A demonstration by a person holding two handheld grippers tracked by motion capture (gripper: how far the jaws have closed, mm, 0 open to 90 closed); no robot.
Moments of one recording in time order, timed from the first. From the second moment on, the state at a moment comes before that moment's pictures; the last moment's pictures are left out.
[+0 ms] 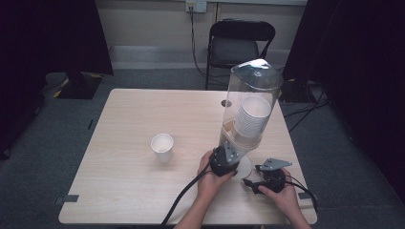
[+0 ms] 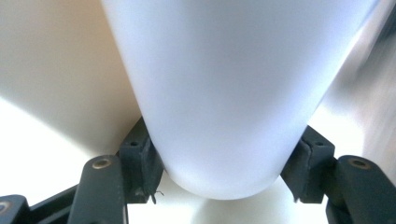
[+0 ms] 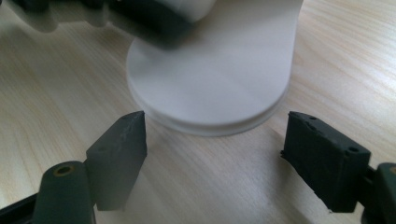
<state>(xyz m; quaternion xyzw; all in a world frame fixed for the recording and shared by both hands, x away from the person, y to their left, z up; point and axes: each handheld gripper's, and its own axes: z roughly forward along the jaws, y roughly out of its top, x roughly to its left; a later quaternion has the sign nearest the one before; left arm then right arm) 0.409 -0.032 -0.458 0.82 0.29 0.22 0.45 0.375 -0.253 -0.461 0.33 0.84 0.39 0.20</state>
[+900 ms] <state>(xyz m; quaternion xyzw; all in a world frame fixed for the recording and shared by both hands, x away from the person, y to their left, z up) 0.382 0.011 -0.460 0.83 0.25 0.22 0.46 0.376 -0.259 -0.461 0.33 0.84 0.39 0.20</state>
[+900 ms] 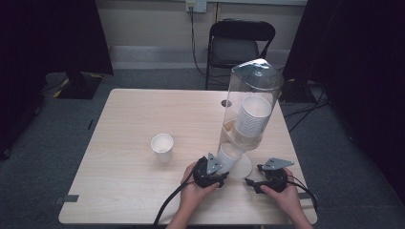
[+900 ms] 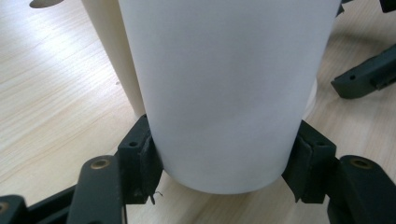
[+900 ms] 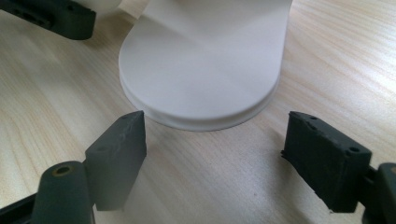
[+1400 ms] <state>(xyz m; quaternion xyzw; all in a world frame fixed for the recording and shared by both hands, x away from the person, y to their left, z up) 0.369 0.033 -0.455 0.82 0.22 0.21 0.47 0.374 -0.268 -0.459 0.35 0.82 0.39 0.21</state>
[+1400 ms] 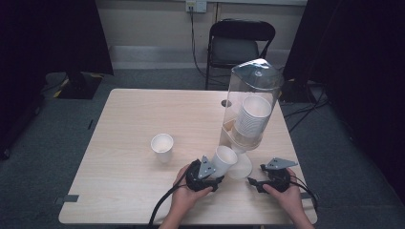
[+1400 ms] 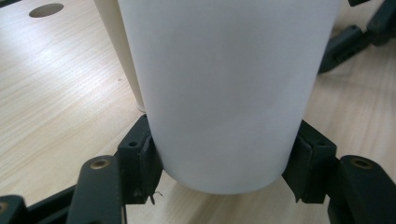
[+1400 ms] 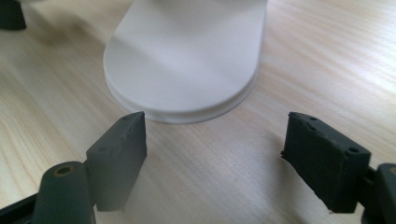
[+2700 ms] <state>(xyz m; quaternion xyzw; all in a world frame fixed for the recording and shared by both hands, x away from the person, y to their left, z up) 0.363 0.007 -0.461 0.84 0.16 0.17 0.49 0.361 -0.251 -0.431 0.34 0.76 0.53 0.17</state>
